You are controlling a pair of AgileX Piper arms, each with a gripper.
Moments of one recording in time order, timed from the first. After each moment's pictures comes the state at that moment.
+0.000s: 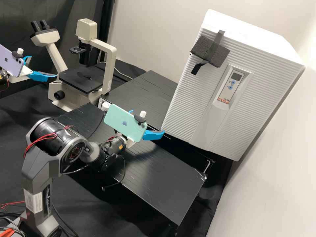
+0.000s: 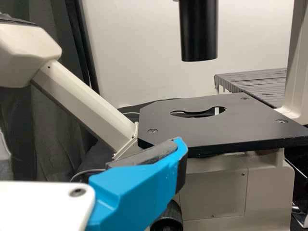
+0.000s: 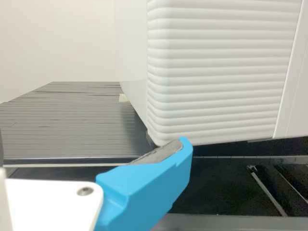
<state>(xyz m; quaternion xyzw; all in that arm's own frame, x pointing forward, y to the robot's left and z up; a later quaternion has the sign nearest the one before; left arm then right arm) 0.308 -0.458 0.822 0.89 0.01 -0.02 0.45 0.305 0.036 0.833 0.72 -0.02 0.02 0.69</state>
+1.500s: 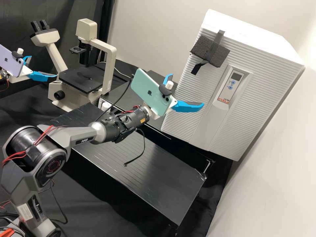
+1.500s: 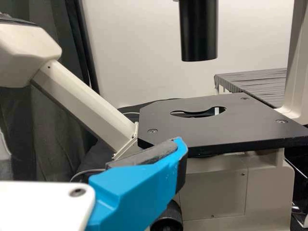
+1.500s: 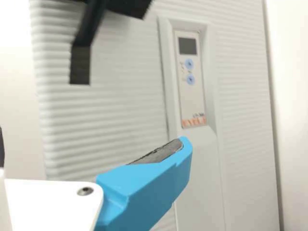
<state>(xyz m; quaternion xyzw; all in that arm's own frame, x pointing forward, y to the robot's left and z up) 0.308 -0.458 0.822 0.89 0.01 -0.02 0.45 0.322 0.116 0.969 0.72 -0.15 0.18 0.66</state>
